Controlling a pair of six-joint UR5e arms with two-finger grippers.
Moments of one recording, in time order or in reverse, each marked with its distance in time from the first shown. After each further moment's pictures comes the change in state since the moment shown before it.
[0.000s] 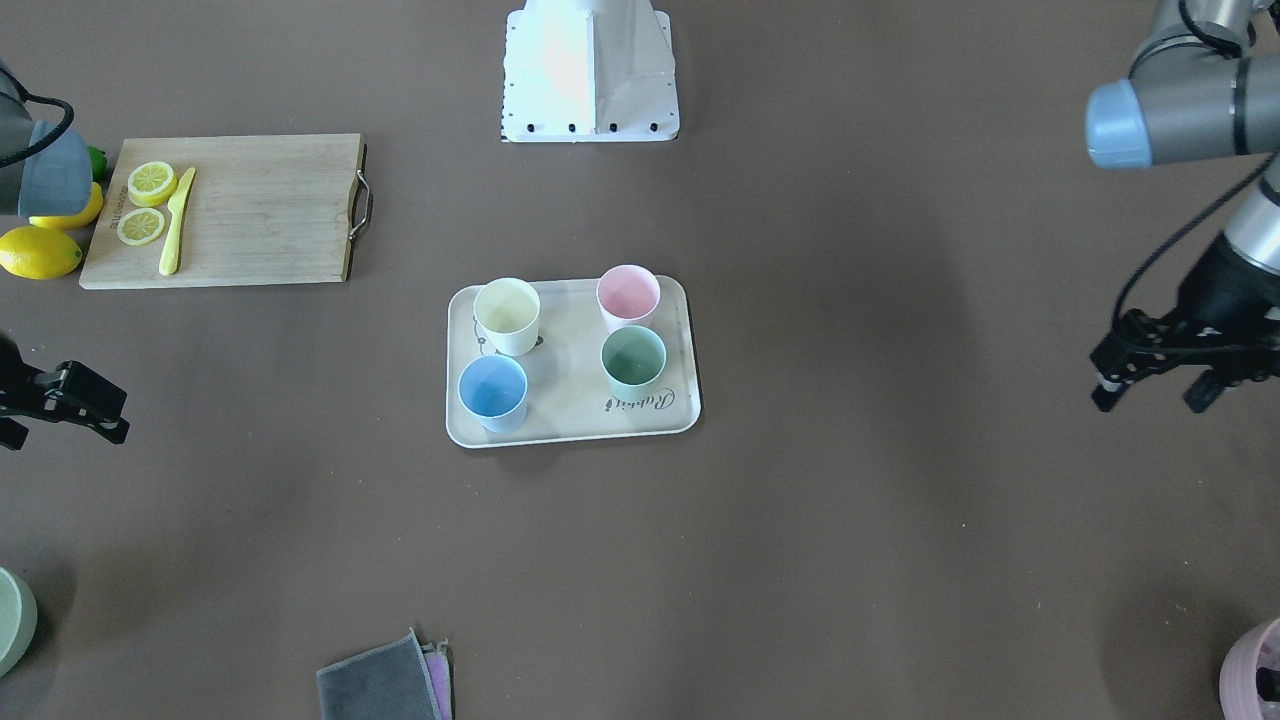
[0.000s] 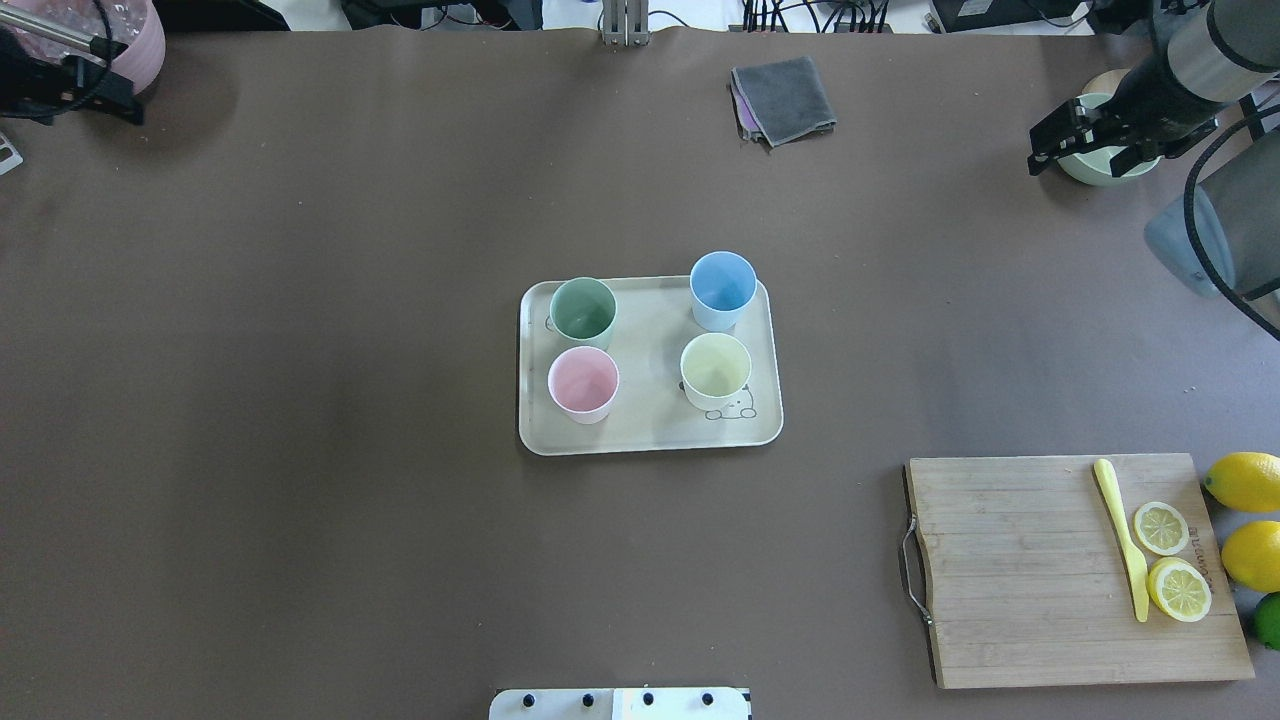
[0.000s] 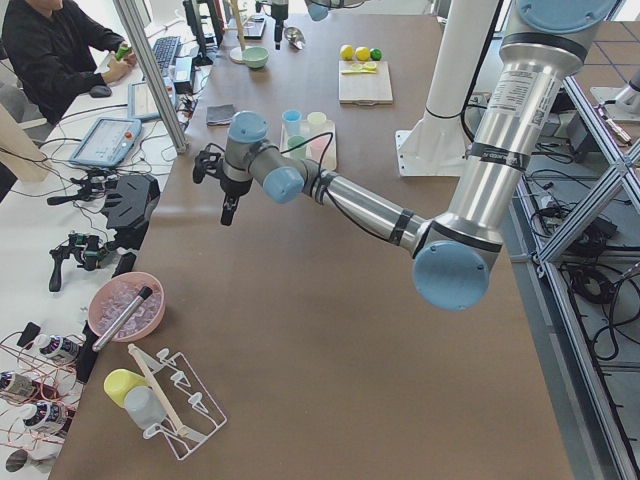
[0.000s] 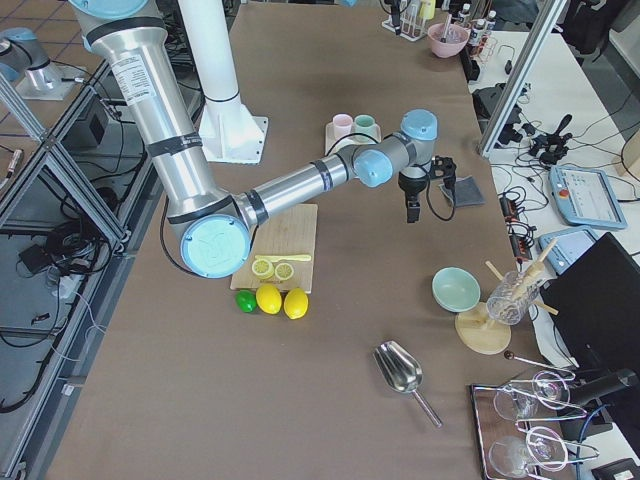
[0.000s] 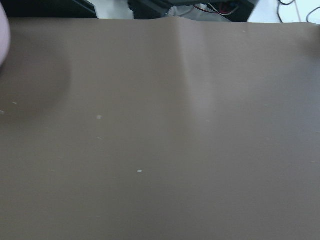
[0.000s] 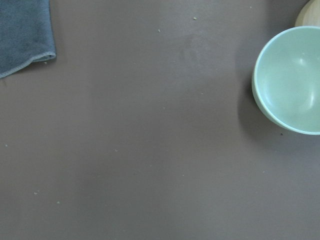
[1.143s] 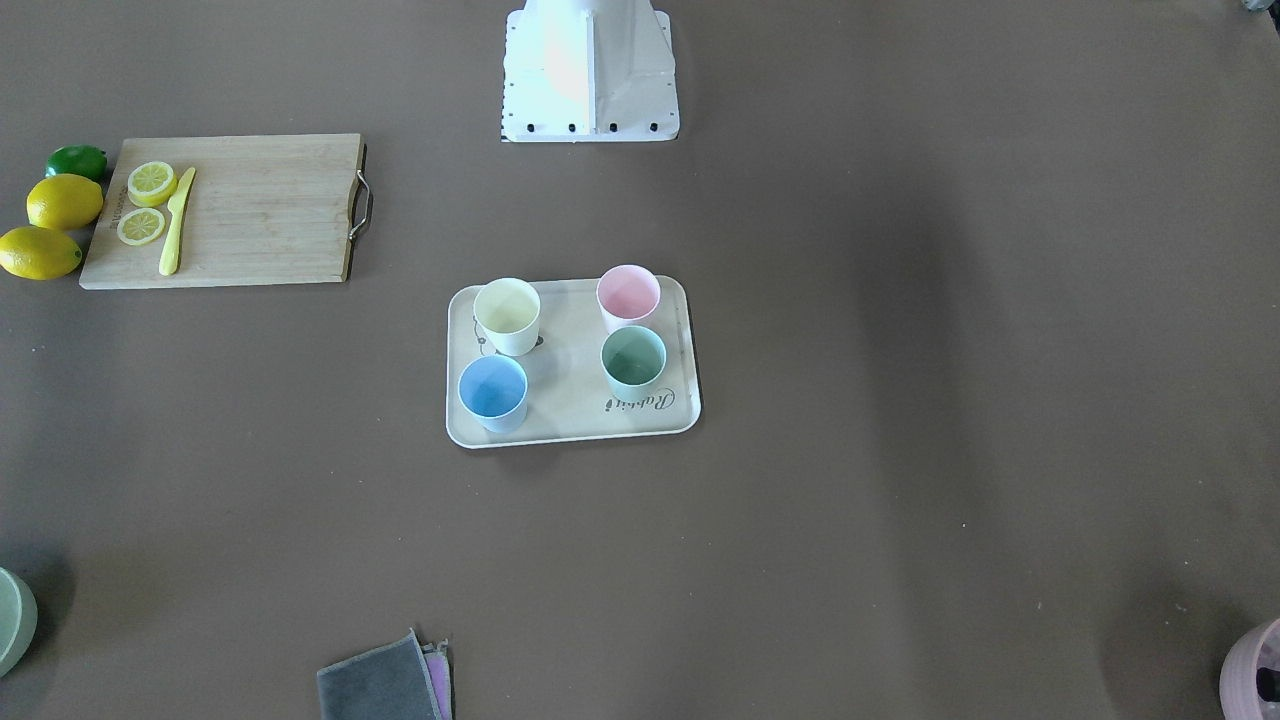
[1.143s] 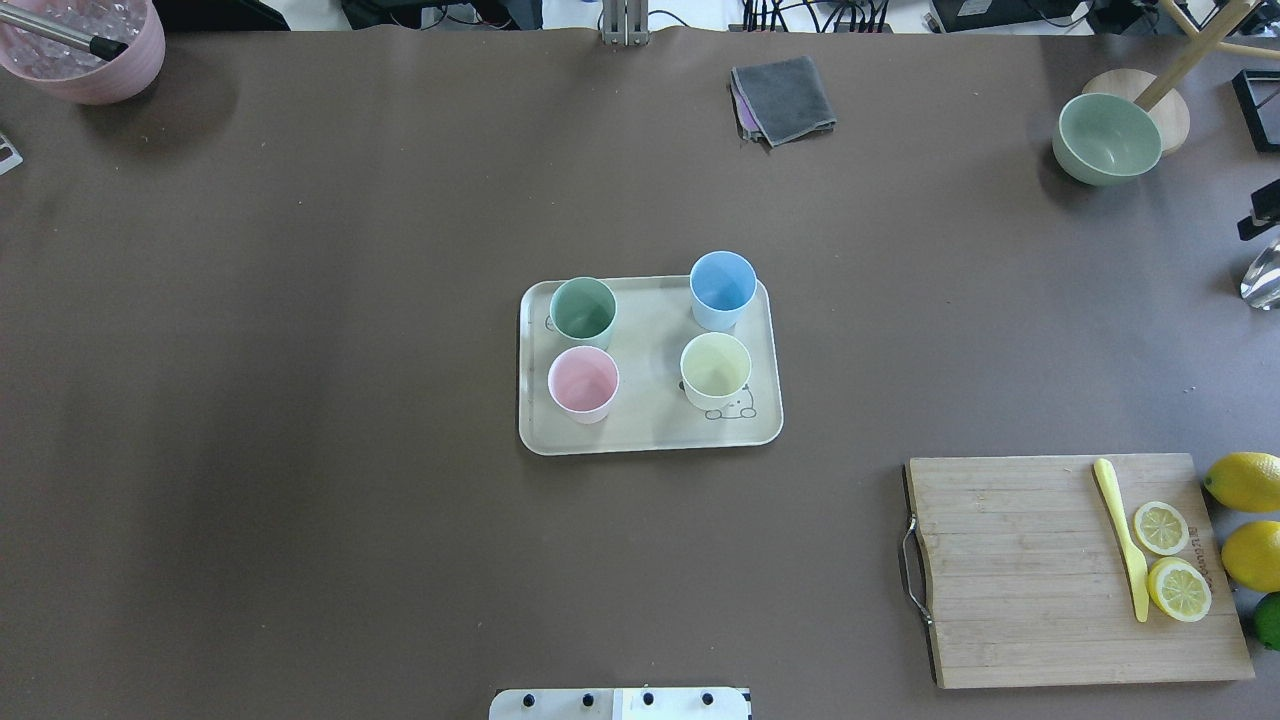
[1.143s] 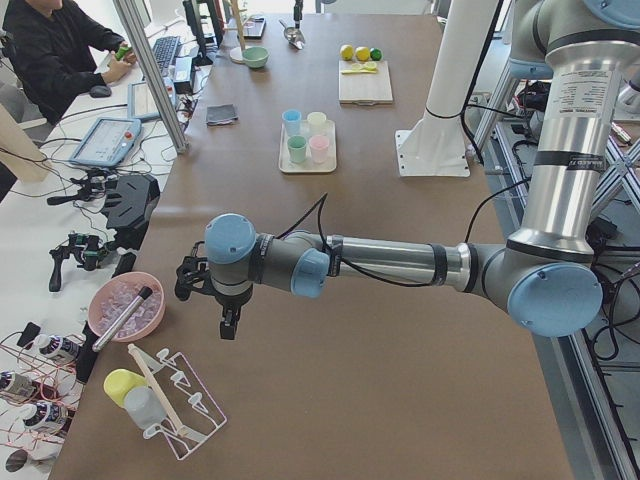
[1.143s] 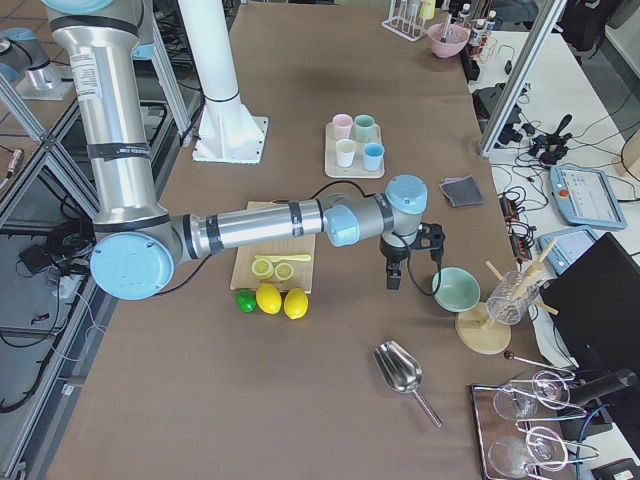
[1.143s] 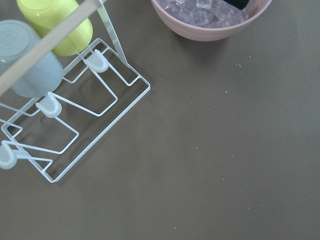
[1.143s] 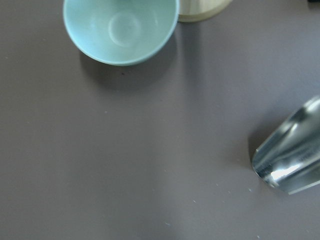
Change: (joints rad) left arm -0.342 0.154 0.114 0.211 -0.257 0.536; right arm 0.218 -0.279 -0.002 -0.003 0.123 -0.234
